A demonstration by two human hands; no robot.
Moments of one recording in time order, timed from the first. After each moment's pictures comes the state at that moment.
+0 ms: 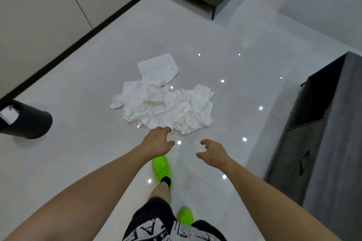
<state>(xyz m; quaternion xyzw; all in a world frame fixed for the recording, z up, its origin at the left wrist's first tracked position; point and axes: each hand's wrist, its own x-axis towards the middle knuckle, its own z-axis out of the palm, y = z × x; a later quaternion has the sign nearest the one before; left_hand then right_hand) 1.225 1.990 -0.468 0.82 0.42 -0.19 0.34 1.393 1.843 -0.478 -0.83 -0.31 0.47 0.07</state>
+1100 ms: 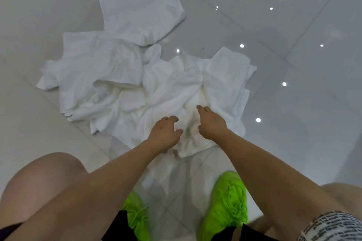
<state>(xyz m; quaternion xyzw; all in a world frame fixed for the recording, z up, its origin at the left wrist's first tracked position) 1.418 2.162 -1.052 0.74 0.50 -0.19 0.41 1.590 2.097 -1.077 -0.78 -0.50 0.37 -0.07</state>
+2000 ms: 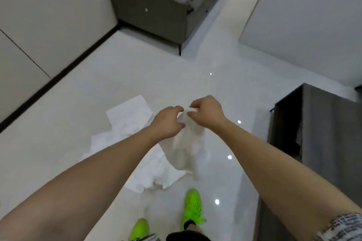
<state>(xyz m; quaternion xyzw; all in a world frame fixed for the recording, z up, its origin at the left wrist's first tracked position) 1.518 2.192 -0.362 0.89 0.30 -0.05 0.34 1.652 2.093 -0.337 -0.87 -0.42 0.19 0.19</state>
